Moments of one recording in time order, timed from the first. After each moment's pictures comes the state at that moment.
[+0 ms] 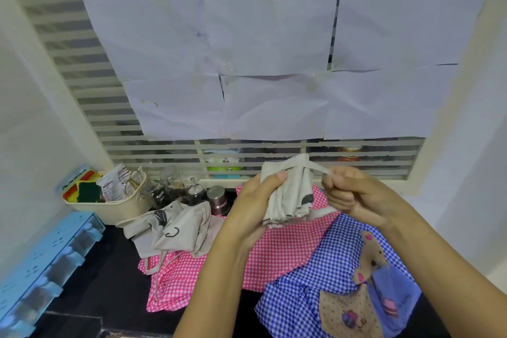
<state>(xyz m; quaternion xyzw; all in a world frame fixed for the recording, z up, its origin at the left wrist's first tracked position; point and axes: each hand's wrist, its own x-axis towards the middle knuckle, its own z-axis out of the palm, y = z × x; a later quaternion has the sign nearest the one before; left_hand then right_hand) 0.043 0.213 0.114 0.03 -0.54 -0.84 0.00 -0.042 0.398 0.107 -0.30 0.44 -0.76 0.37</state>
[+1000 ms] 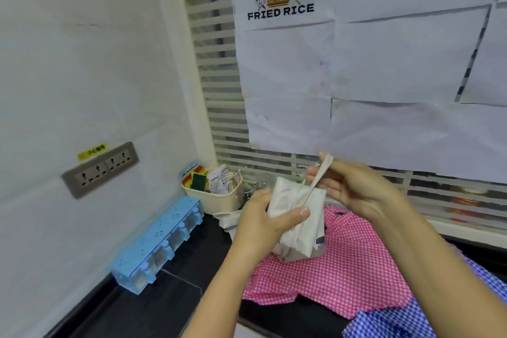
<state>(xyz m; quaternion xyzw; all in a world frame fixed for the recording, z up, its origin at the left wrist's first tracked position) 0.178 0.088 0.145 0.10 -0.77 -0.60 0.22 0.050 0.208 0.188 -0.14 0.53 -0.78 0.30</state>
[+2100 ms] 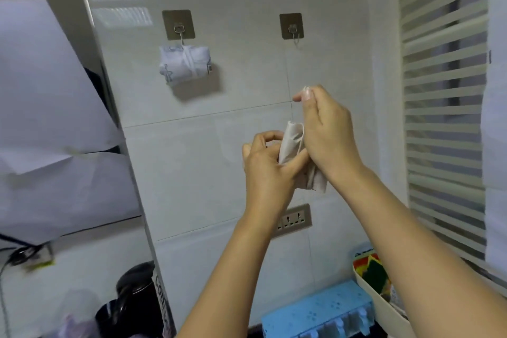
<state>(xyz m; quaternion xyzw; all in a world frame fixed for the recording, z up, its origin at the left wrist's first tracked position) 0.208 -0.105 0.326 0.35 -0.70 -0.11 0.61 0.106 -0.106 0.368 -0.60 0.41 -0.68 -0.08</state>
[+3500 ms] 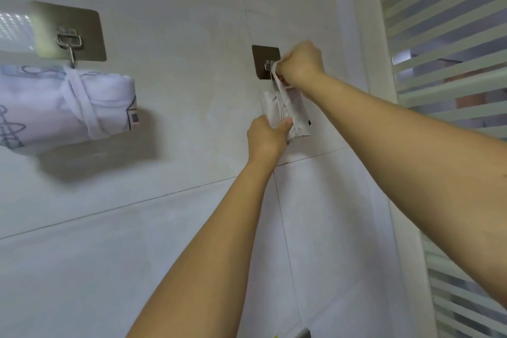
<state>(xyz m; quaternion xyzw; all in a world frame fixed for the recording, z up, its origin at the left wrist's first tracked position) 0.117 -0.410 0.481 0.26 -0.71 -0.28 0.59 0.035 -0.374 0.590 -0.50 0.58 -0.63 -0.10</state>
